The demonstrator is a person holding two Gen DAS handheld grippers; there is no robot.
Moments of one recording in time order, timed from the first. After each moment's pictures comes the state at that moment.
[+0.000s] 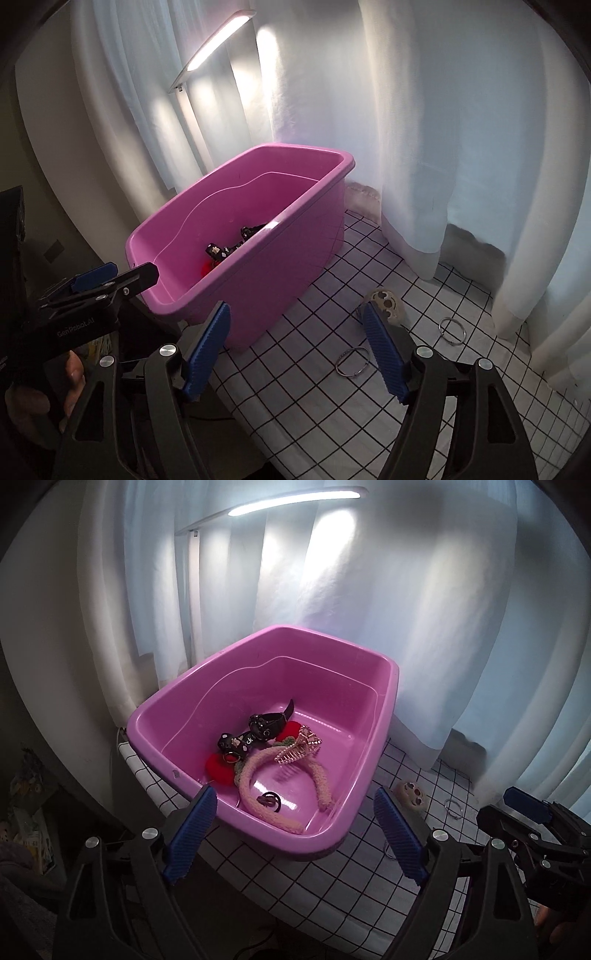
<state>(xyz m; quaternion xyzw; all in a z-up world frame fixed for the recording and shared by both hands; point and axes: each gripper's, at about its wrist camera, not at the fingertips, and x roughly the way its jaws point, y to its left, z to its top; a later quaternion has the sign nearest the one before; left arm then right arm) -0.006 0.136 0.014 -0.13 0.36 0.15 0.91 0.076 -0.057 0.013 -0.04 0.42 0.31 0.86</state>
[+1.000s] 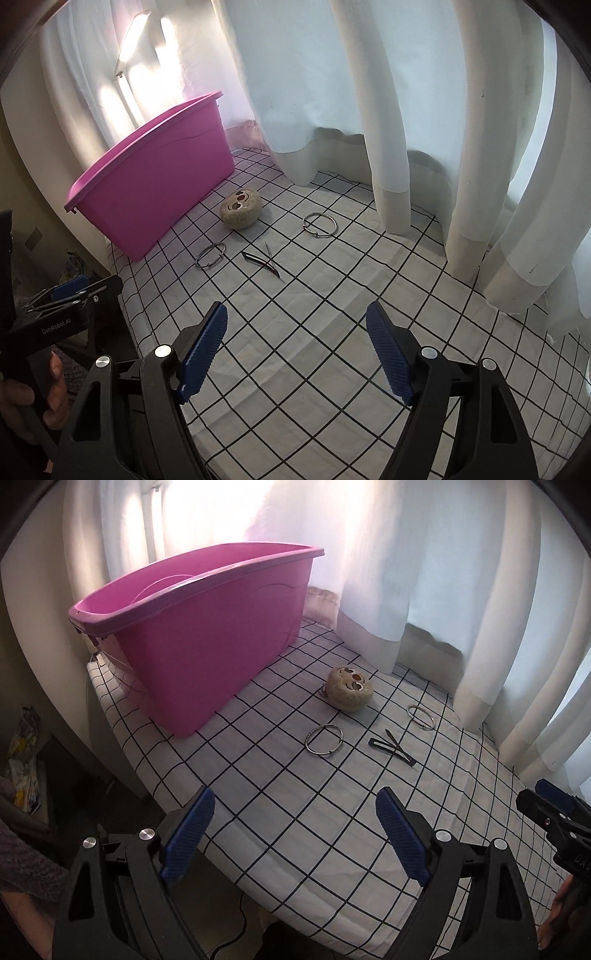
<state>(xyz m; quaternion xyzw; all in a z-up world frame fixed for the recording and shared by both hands) -0.010 -0.029 -0.097 -0.12 0.42 0.17 0.88 0.078 -0.260 -0.092 -0.04 0.46 0.26 0.85</state>
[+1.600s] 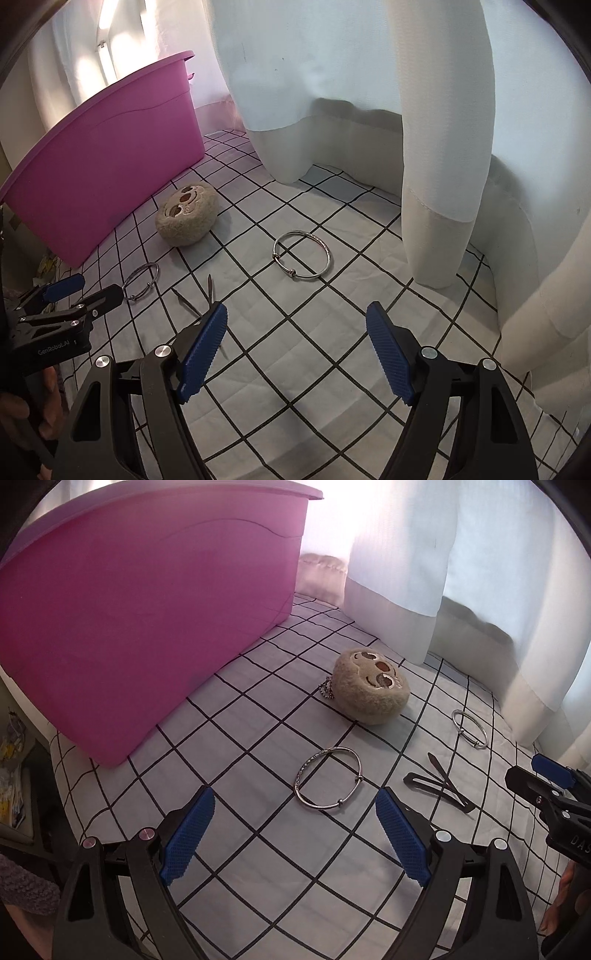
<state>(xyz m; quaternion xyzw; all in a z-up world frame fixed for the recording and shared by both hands) 0.080 -0.015 -0.178 -0.11 0.43 0.17 0.88 0.174 -0.211 -0.174 -0.09 0.45 0.28 0.84</state>
